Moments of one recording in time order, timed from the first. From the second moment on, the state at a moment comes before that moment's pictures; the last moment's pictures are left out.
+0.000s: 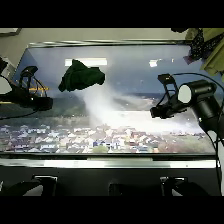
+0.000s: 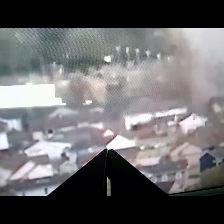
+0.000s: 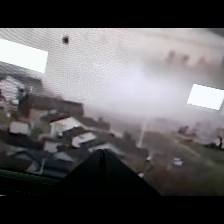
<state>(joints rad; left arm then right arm) -0.05 -1.21 1.31 1.42 -1.39 -1.53 0.24 -1.16 1.22 -1.59 1.40 1.59</state>
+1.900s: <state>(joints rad) -0.05 -1.21 1.31 1.42 -1.39 -1.53 0.24 -1.16 1.22 -1.59 1.38 1.59</state>
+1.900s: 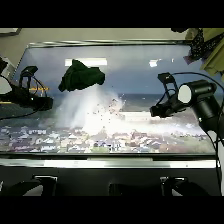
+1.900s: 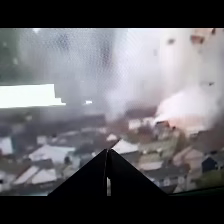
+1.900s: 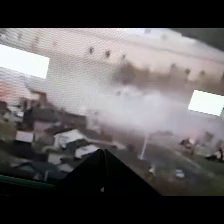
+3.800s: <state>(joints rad) -0.31 -1.71 1.91 1.25 -1.39 -1.61 0.24 -1.06 1.22 -1.59 1.51 1.63</state>
